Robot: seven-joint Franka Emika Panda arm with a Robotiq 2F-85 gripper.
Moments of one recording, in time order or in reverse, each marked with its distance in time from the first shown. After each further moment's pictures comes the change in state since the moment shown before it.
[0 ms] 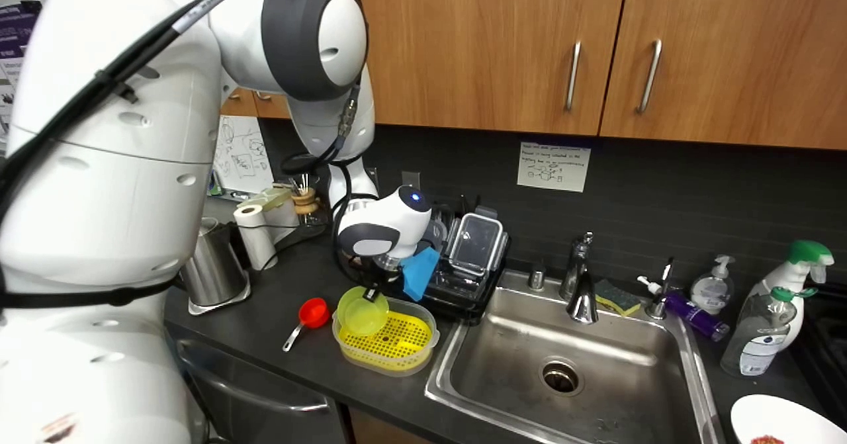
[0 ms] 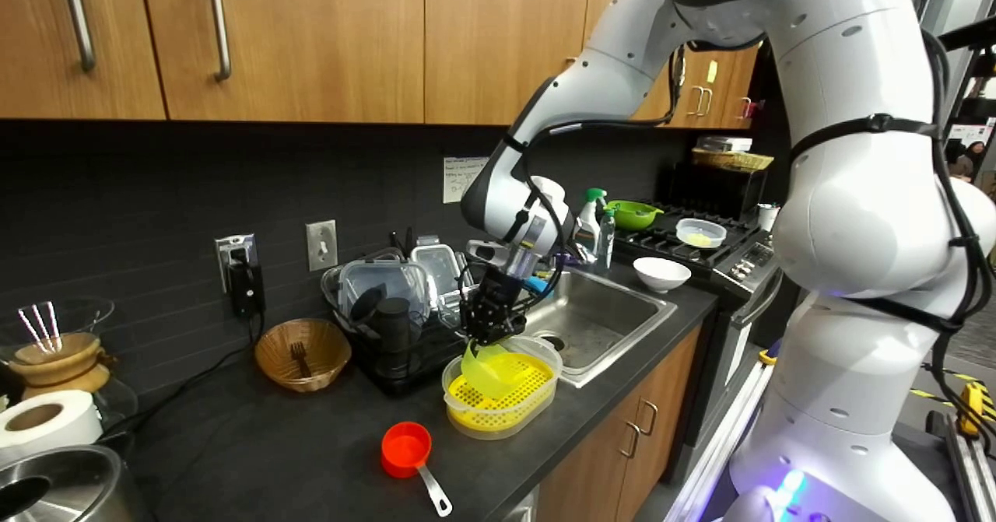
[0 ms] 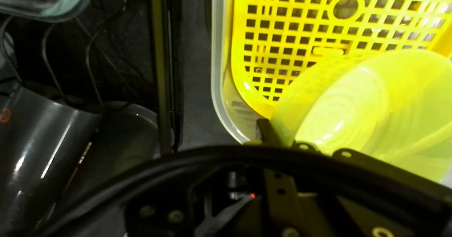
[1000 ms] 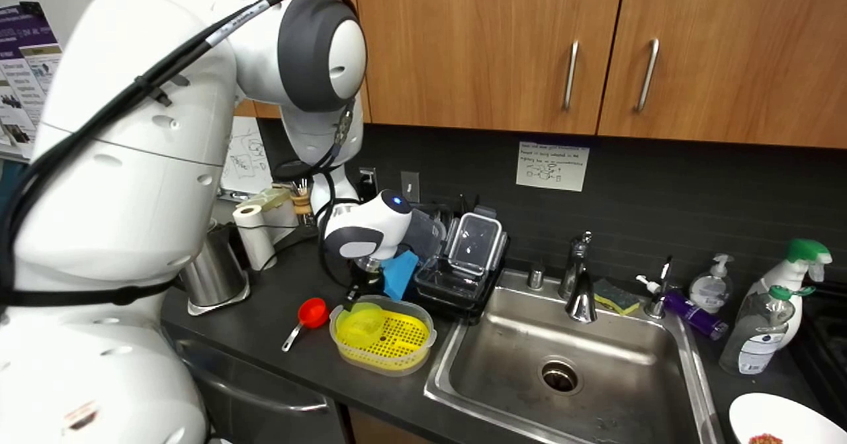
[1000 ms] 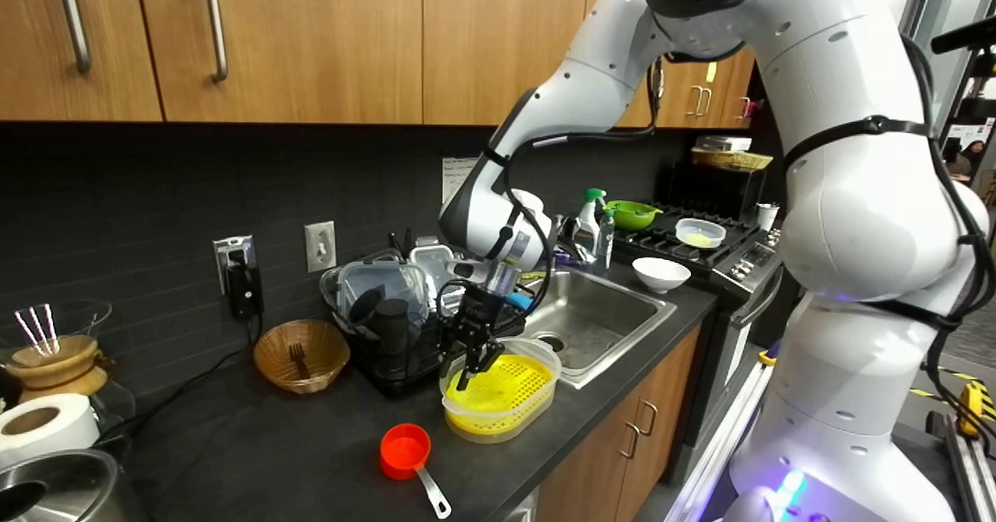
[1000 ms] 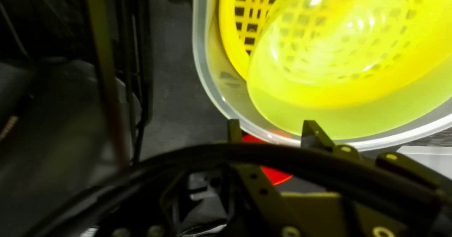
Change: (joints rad) arm 0.106 0.059 -0.005 0.030 -0.035 -0.008 0.062
